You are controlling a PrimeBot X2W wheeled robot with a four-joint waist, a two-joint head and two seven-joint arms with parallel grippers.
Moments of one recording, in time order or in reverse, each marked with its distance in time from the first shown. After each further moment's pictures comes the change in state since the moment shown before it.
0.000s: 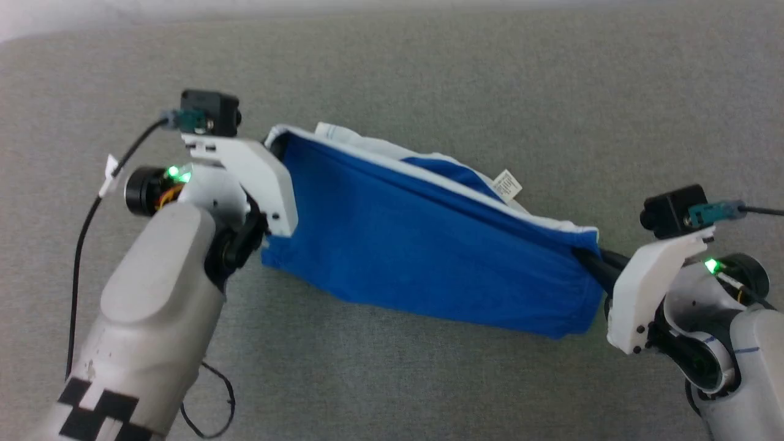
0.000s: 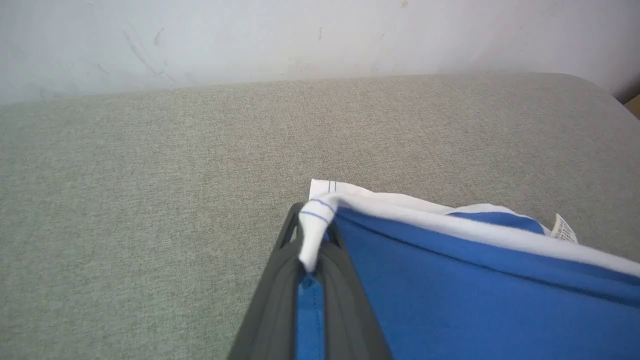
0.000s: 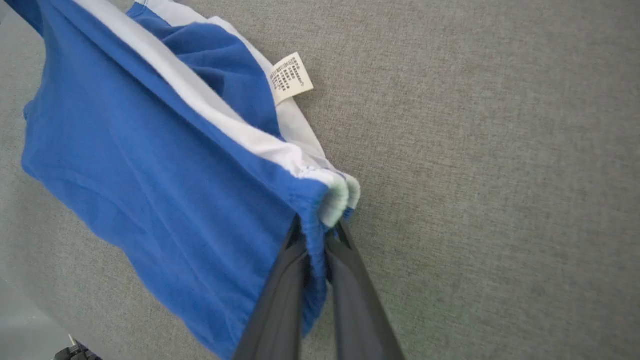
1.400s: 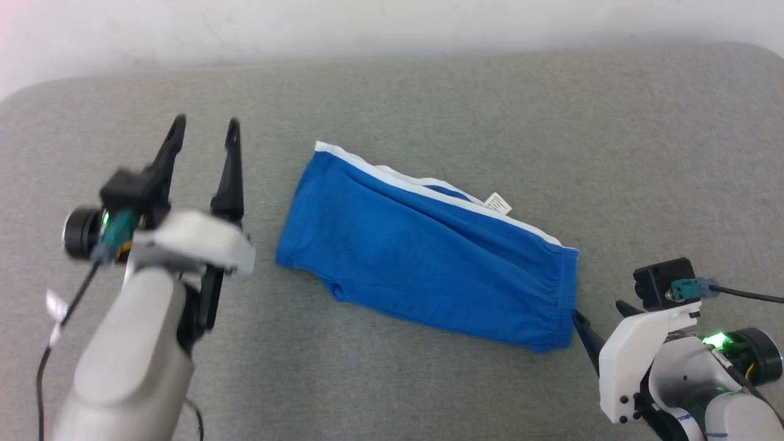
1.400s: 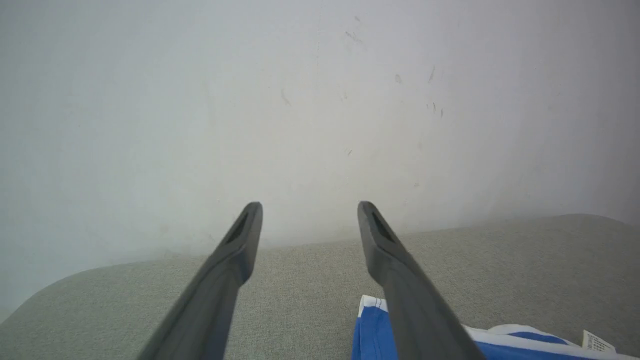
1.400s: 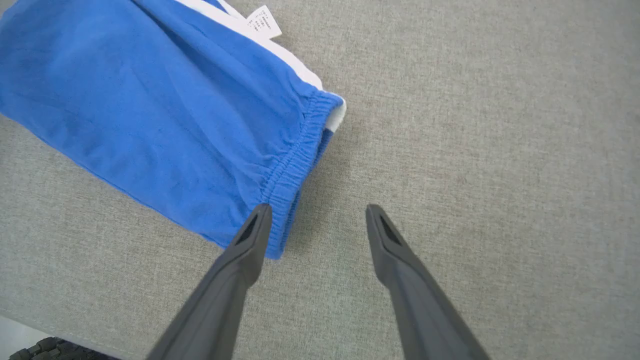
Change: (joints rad) left arm 0.182 0.046 0.108 -0.100 0.150 0.045 -0.553; right arm 0.237 0.175 -0.100 -0.185 -0.356 0.000 0.048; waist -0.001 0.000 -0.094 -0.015
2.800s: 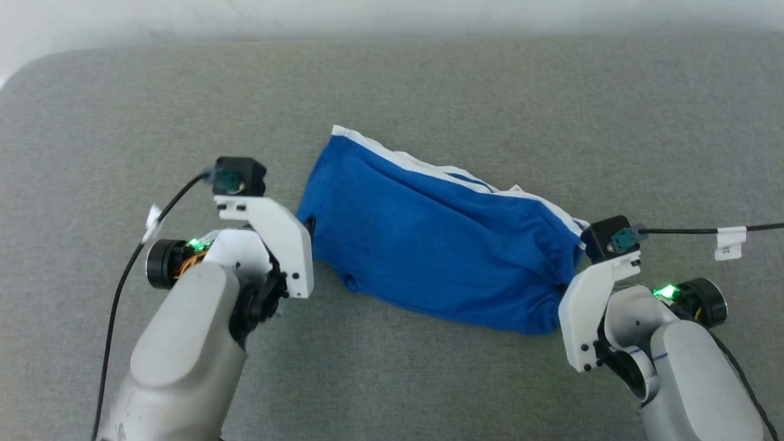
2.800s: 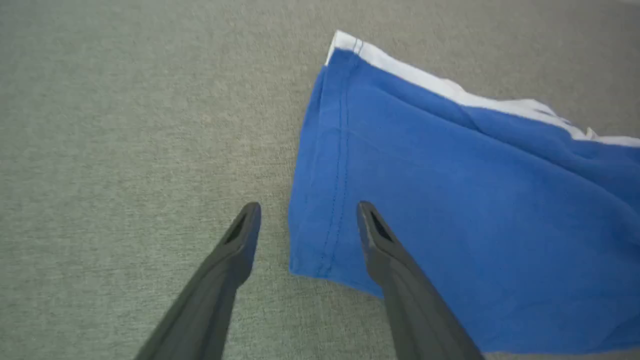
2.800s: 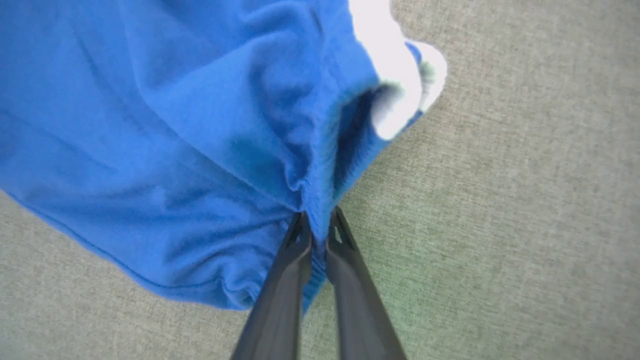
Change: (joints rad) left arm 0.008 -0.118 -0.012 -0.016 -0.006 0.021 0.765; right arm -0.270 -0.013 0.080 0.423 -0.010 0.000 -0.047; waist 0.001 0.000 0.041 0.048
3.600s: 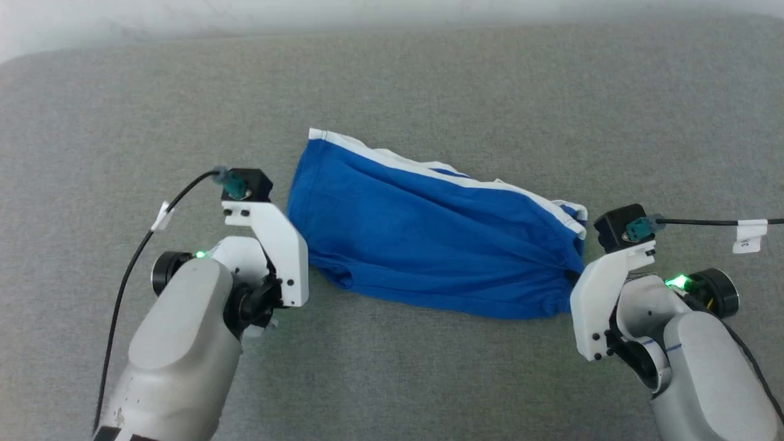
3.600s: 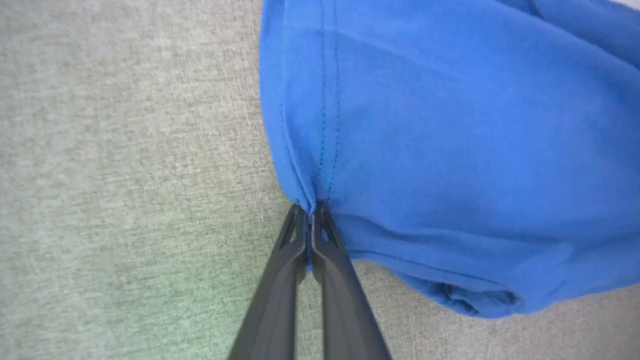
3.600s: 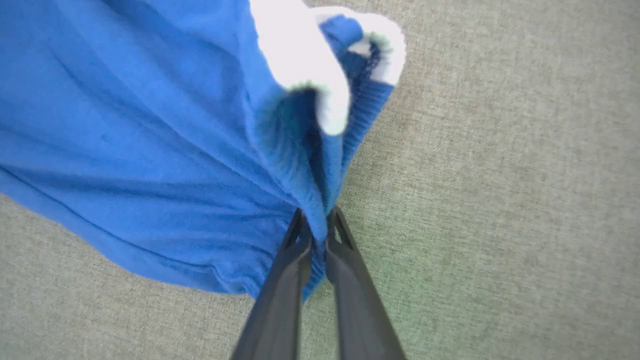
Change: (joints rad) left arm -0.082 0.002 -0.039 0.203 -0.080 -0.093 0.157; right arm -0.026 -0.020 -0.007 0.000 0.027 0.000 -0.019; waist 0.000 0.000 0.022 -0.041
